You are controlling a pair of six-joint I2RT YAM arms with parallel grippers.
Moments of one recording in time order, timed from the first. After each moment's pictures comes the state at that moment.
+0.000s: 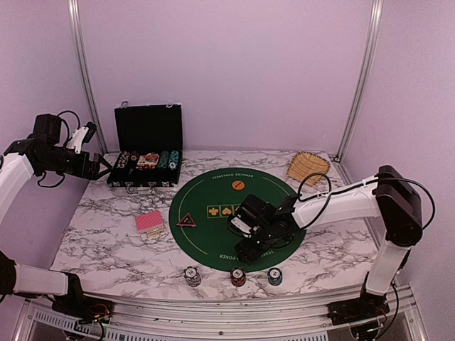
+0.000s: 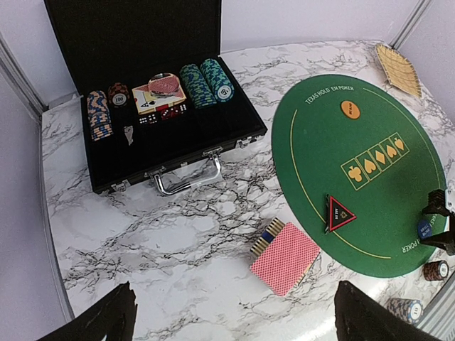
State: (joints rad) left arm 0.06 1.15 1.20 -0.84 0.41 0.23; right arm 1.00 1.80 1.09 -0.49 0.06 0.24
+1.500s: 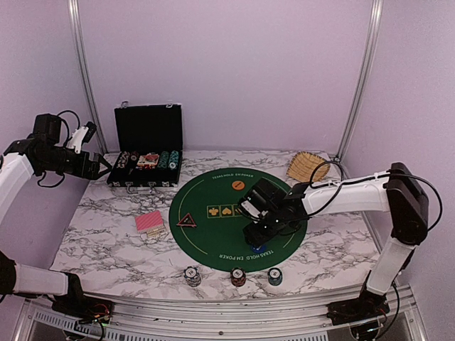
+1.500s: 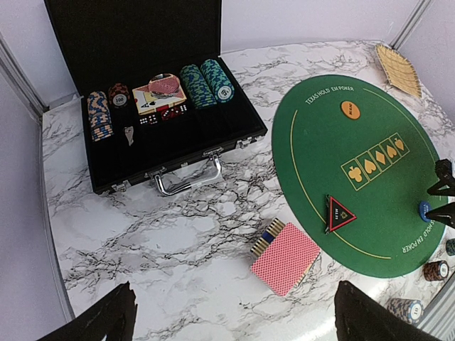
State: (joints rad) left arm 0.06 1.15 1.20 -0.84 0.41 0.23; right arm 0.90 1.73 1.10 -0.52 0.09 0.25
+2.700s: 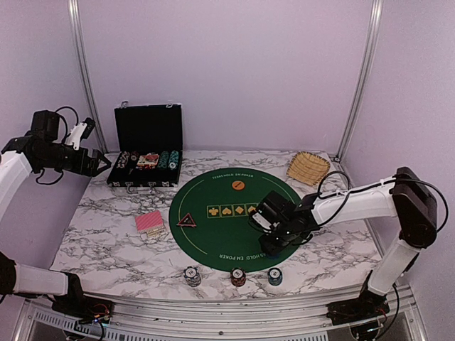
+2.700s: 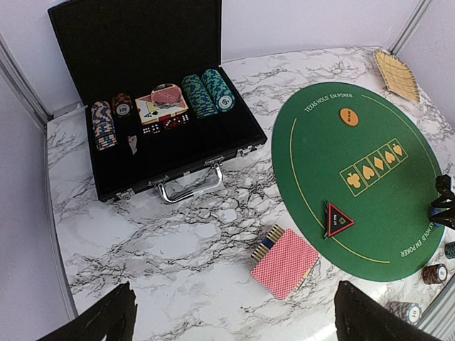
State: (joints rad) left arm 0.06 1.15 1.23 -0.85 0.41 0.23; right arm 0.89 1.68 0.94 -0.48 0.12 0.22
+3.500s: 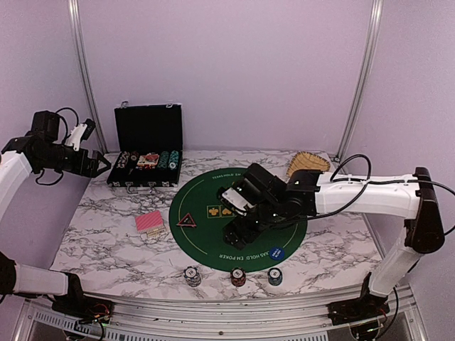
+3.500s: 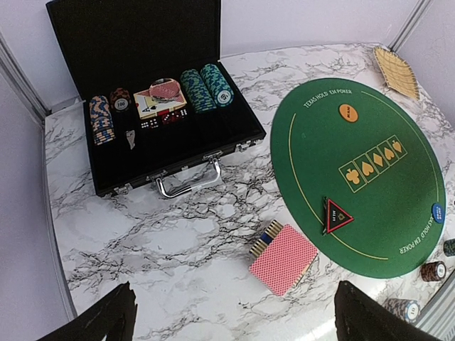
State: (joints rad) left arm 0.06 1.15 1.23 -0.86 0.41 0.23; right arm 1.07 1.64 1.29 -0.67 0.09 0.22
